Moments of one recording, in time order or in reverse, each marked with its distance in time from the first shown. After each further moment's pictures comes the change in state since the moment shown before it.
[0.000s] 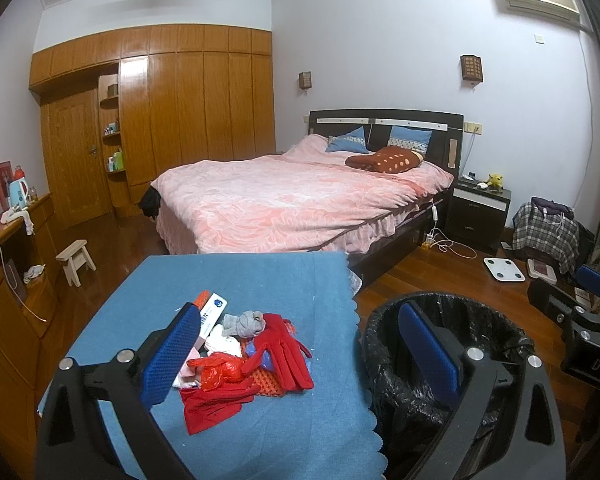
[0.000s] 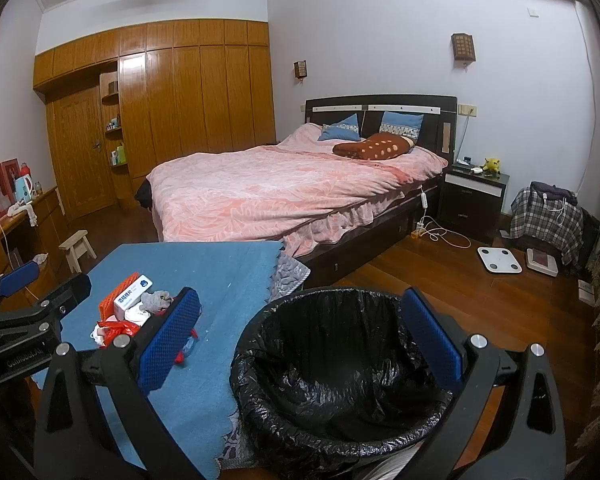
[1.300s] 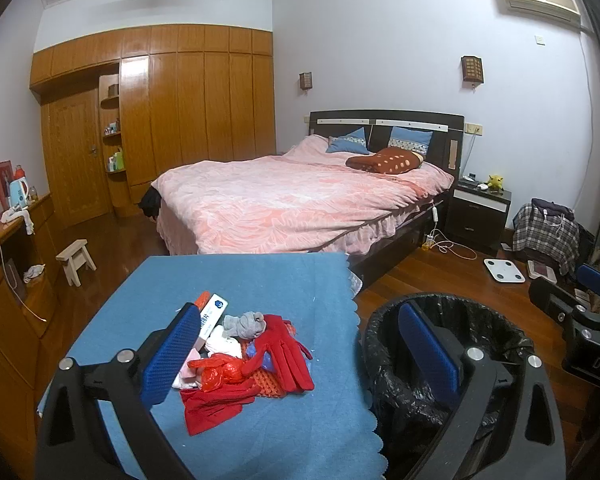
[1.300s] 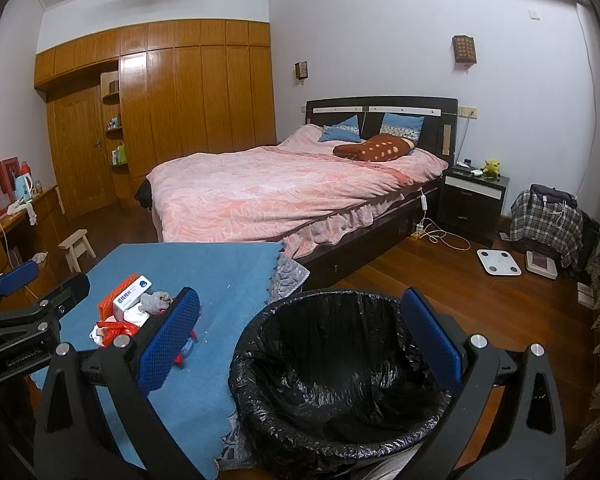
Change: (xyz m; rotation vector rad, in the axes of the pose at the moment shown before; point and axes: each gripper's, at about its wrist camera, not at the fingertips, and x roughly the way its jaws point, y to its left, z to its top) left arm 0.000 -0.001 0.001 0.000 0.002 -0.002; right arm 0.001 -0.002 0.001 -0.004 0.000 -0.003
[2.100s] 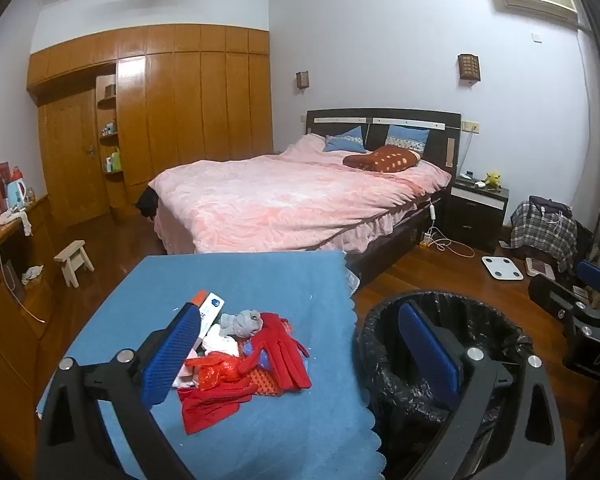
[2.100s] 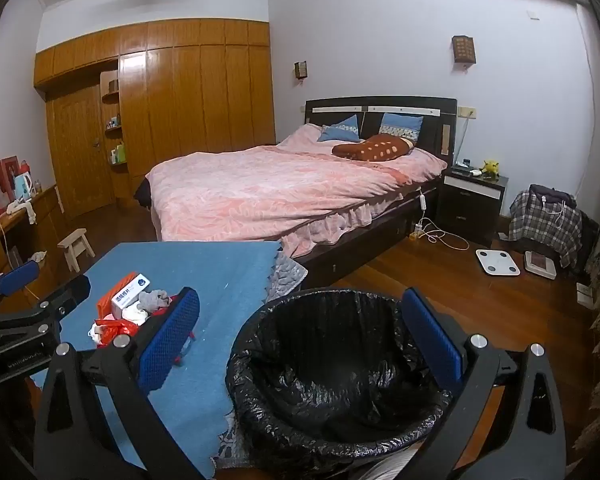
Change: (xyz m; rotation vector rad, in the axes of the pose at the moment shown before) left arm -0.001 -0.003 -0.001 0.003 -0.003 -0.002; right arm -0.001 -0.001 -0.001 0.005 -0.006 0.005
